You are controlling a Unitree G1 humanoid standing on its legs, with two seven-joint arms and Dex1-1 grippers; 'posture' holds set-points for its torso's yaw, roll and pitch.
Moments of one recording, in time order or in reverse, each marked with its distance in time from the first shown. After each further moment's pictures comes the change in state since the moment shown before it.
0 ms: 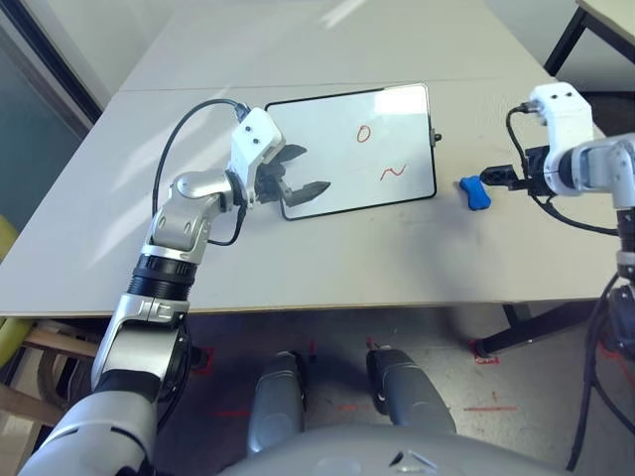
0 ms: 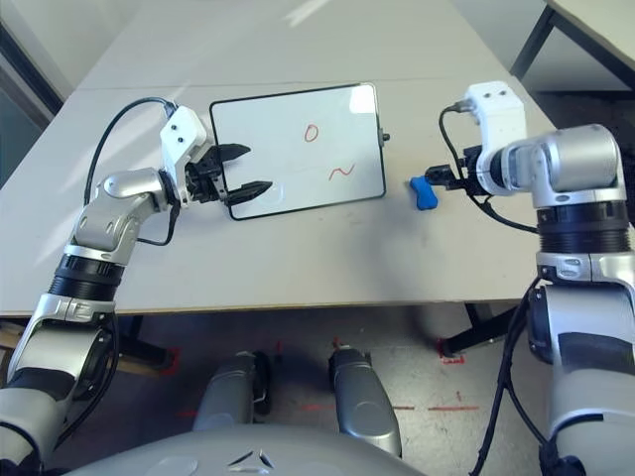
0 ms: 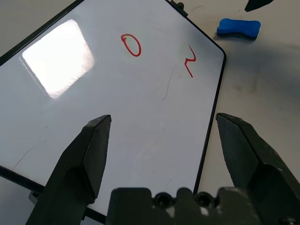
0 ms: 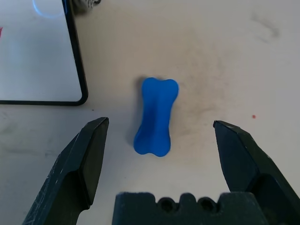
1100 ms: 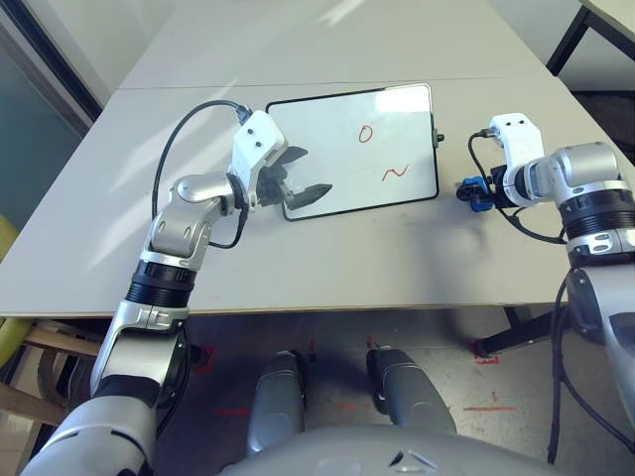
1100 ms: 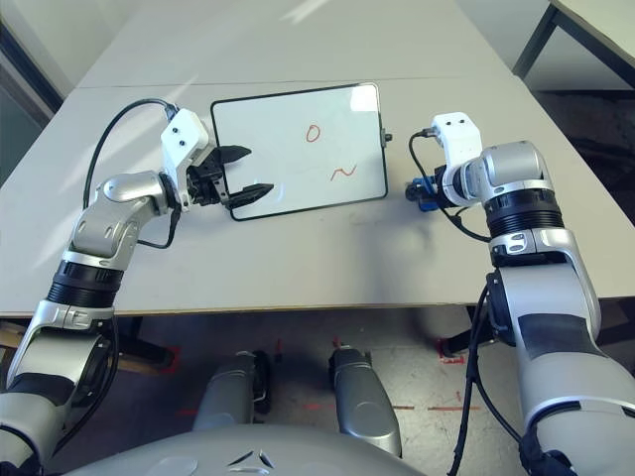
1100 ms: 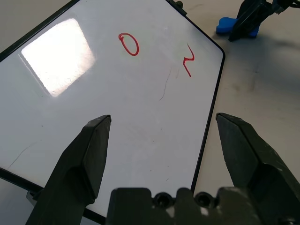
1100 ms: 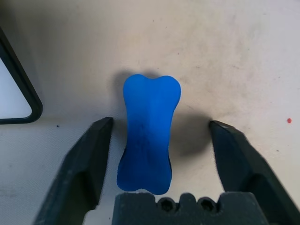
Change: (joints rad) left arm 0.031 0.001 0.002 -0.077 0.002 0.048 0.023; right arm -0.095 0.111 0.045 0.429 -0.116 -0.238 -0.015
